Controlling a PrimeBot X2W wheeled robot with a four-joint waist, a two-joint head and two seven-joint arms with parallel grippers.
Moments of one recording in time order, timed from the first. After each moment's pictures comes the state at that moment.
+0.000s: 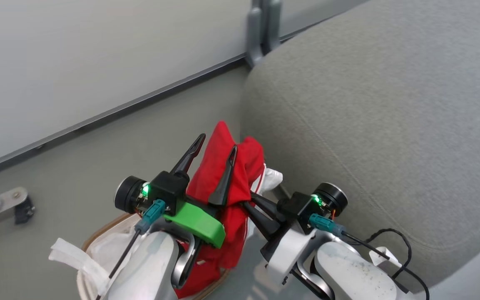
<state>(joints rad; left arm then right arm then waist) -0.38 0.06 -0.48 0.36 -0.28 -0.13 -0.26 -0.46 -0.05 0.72 0.41 0.29 0.13 -0.26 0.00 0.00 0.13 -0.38</state>
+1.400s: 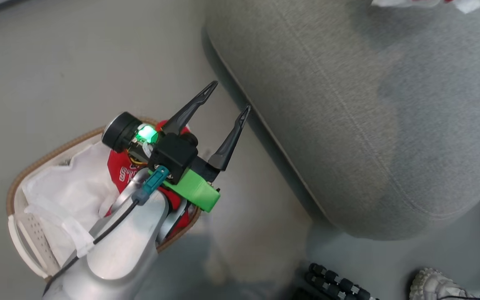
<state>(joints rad) -0.60 0.21 -0.66 0.26 -0.25 -0.13 -0.26 -1.01 -0.28 -0.17 0.53 -0.09 0.13 -0.26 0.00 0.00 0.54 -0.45</state>
